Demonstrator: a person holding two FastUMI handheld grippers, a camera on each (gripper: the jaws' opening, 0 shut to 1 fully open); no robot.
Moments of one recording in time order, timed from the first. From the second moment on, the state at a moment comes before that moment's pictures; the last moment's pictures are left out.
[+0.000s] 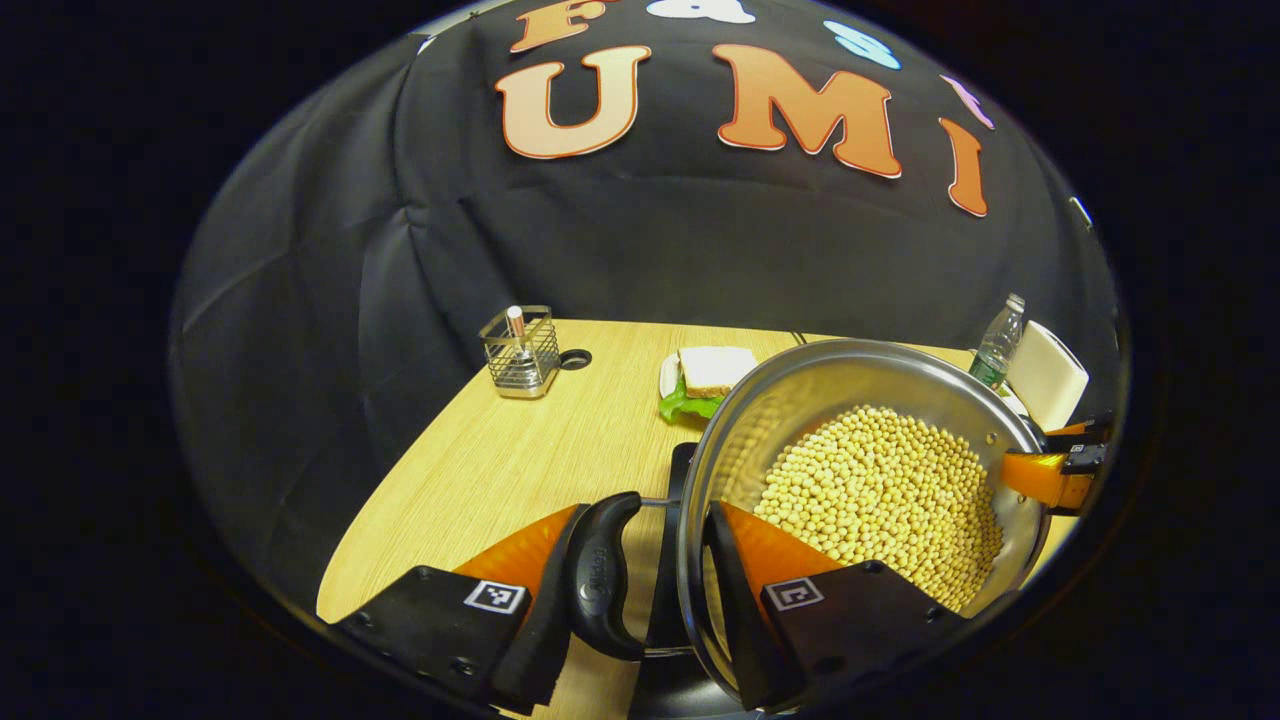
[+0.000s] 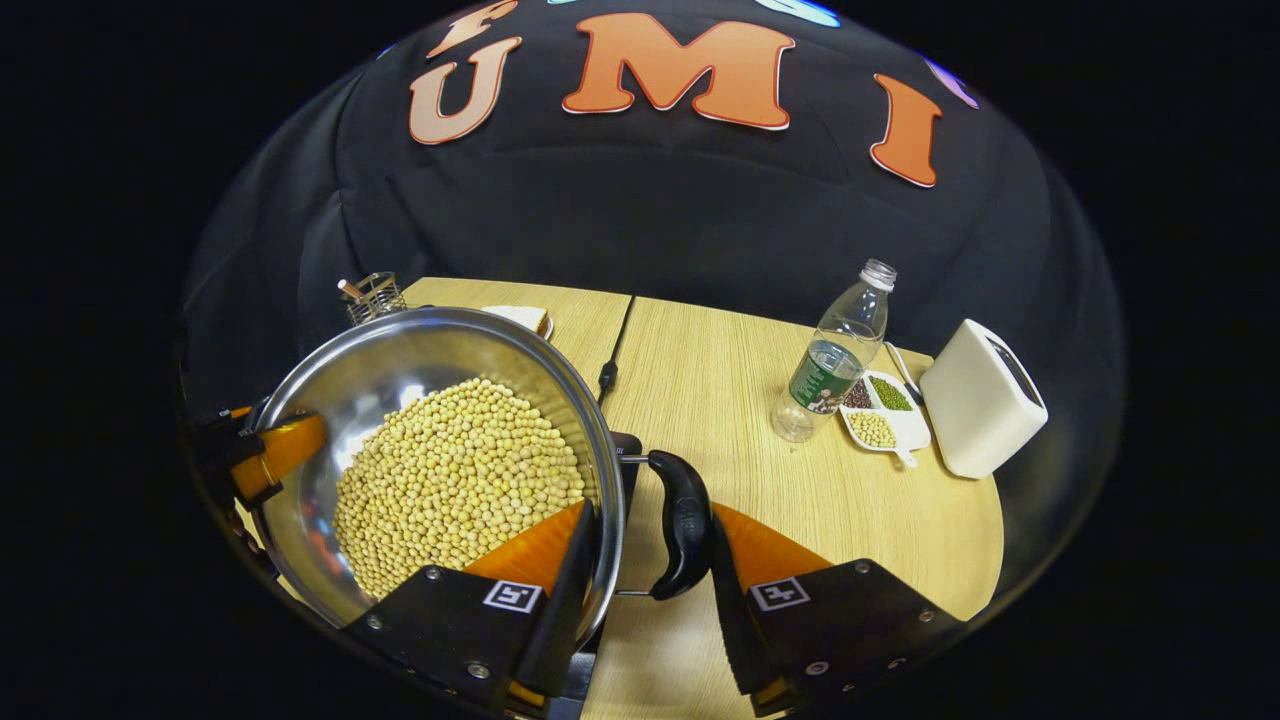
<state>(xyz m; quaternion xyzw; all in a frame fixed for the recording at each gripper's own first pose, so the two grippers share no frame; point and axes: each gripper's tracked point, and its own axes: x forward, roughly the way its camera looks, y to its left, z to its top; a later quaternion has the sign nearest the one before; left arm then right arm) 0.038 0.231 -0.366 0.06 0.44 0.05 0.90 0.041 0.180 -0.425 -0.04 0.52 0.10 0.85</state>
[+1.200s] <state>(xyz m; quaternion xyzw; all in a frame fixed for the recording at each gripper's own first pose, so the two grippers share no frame) 0.073 0.218 -0.237 0.08 0.25 0.08 0.96 0.073 0.138 -0.303 0.00 0.32 0.09 0.94</state>
